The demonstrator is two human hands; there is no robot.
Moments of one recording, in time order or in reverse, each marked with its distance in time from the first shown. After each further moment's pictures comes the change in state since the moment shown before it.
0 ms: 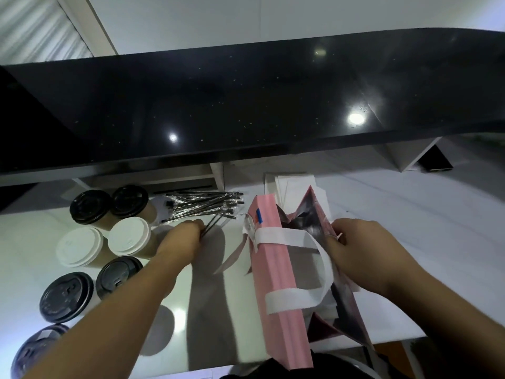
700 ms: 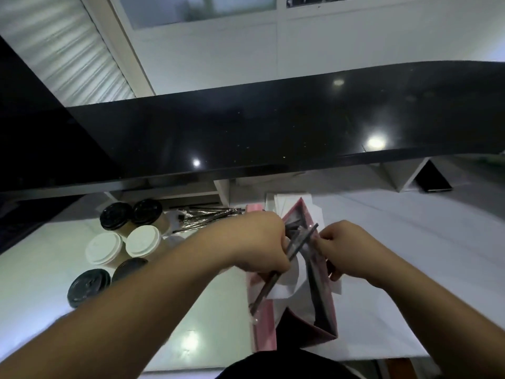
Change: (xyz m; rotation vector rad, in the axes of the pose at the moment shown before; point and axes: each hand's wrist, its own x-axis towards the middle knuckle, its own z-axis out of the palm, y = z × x) left_hand -0.150 0.227 -0.175 -0.122 -0.367 0.242; right_hand 0.007 0.033 -0.023 0.342 -0.206 0.013
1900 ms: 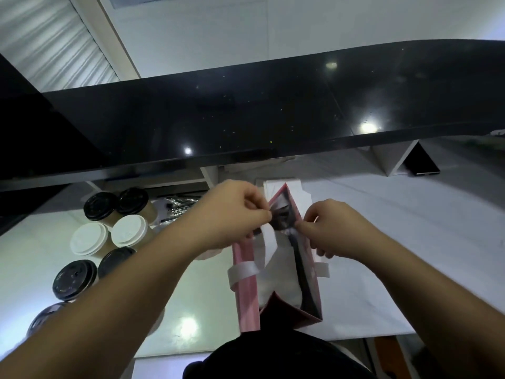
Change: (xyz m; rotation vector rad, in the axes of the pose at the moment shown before) left_hand 0.010 -0.021 0.011 -0.454 0.417 0.011; right_hand 0.003 -0.001 -0.007 -0.174 0.070 -0.089
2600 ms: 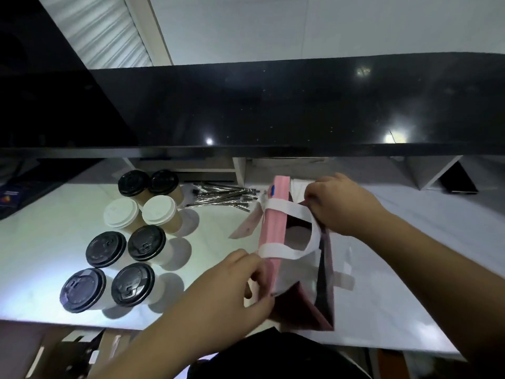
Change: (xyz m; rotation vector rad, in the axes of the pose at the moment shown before) left_hand -0.113 -0.081 0.034 0.195 0.029 0.095; right_hand 0.047 -0.041 0.007 -0.557 0.186 -0.388
